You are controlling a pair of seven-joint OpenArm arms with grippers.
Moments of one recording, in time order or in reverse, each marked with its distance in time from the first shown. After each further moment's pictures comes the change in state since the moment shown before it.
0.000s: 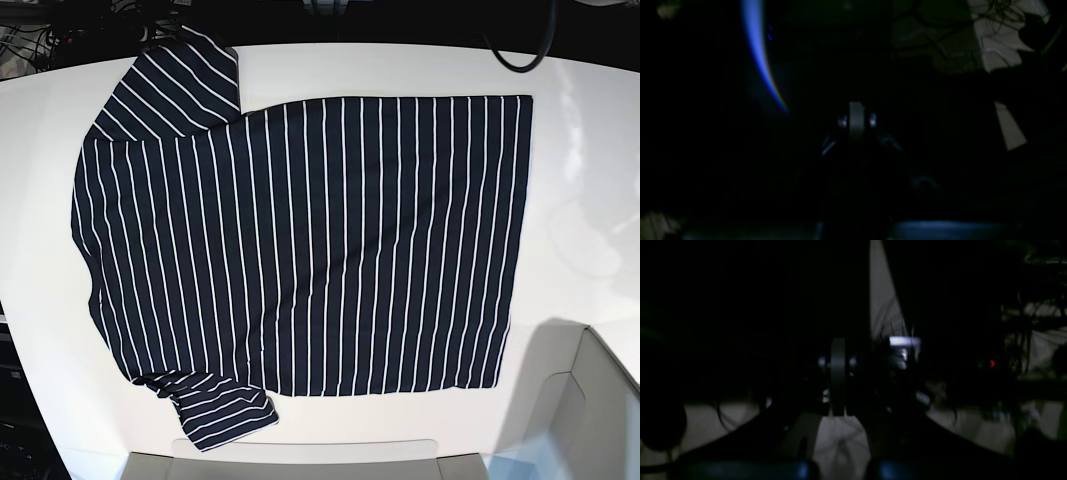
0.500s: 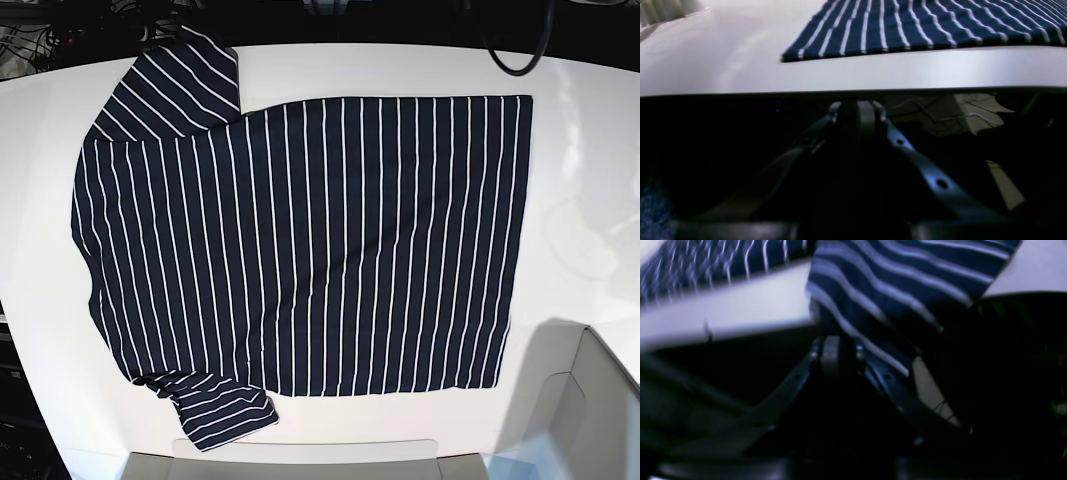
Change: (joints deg) left arm 10.7 2.9 0.0 26.3 0.5 0.1 0.4; right arm -27.6 0.7 -0.1 64.1 9.7 0.0 -12.8
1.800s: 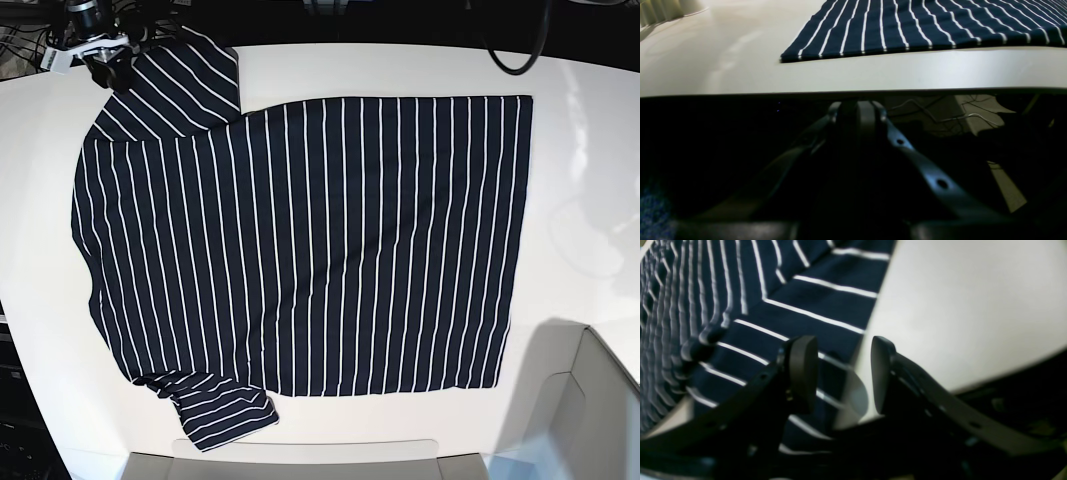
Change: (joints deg) left arm -0.1 -0.1 0.0 0.1 -0.2 0.3 0.2; right arm 12.2 28.0 -0.4 6.2 50.4 -0.1 -29.4
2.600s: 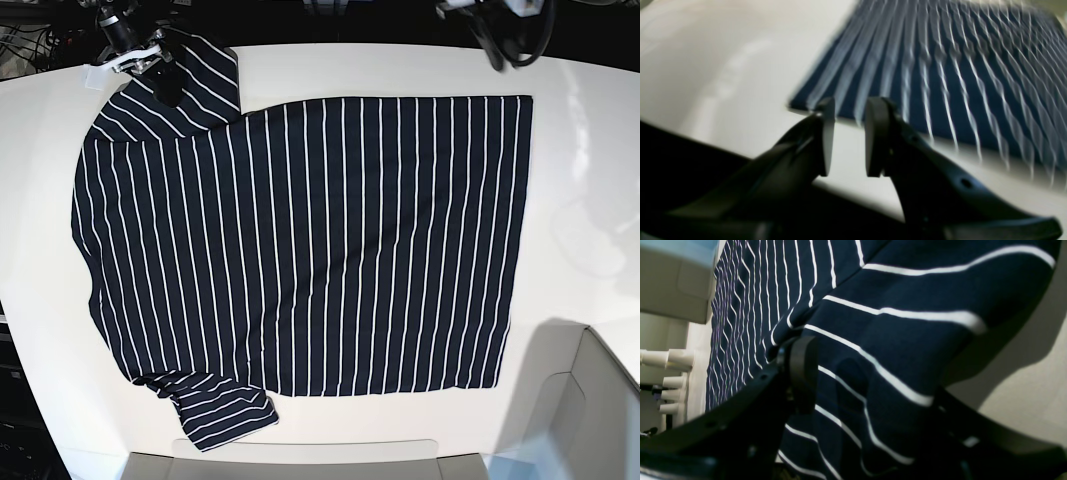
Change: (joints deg) left arm 6.2 -5.6 6.7 40.5 -30.1 -0.1 39.1; right arm 6.7 -7.6 0.4 -2.3 0.0 11.9 -12.7
